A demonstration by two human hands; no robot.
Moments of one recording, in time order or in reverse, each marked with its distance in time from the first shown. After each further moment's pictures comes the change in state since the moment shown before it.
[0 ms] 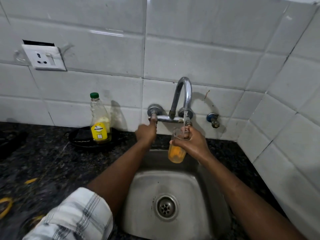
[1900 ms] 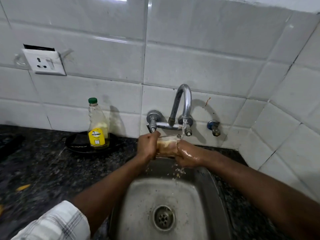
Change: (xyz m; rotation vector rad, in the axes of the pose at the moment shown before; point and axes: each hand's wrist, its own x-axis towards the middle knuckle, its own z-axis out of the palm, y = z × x) left_hand -0.021 -0.014 0.003 -0.192 -0.149 0.194; right_hand 0.037 -0.003 -0.008 -0.502 -0.740 -0.610
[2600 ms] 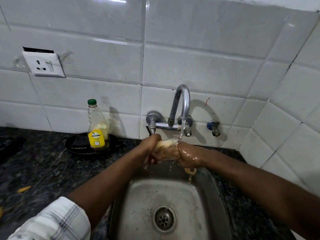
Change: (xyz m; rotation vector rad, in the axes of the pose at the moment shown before) left_hand 0.009 0.009 0.001 0.149 -0.128 -0.348; right_hand 0.000 0.015 0.004 -0.103 -0.037 0.065
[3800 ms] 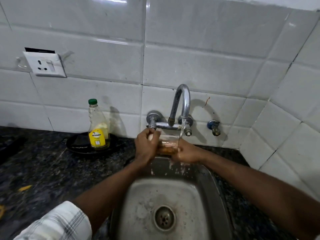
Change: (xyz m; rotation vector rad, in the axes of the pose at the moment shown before) left_hand -0.005 -0.013 0.000 -0.017 0.317 0.624; right_hand 0.005 -0.009 -0.002 0.342 0.062 0.066
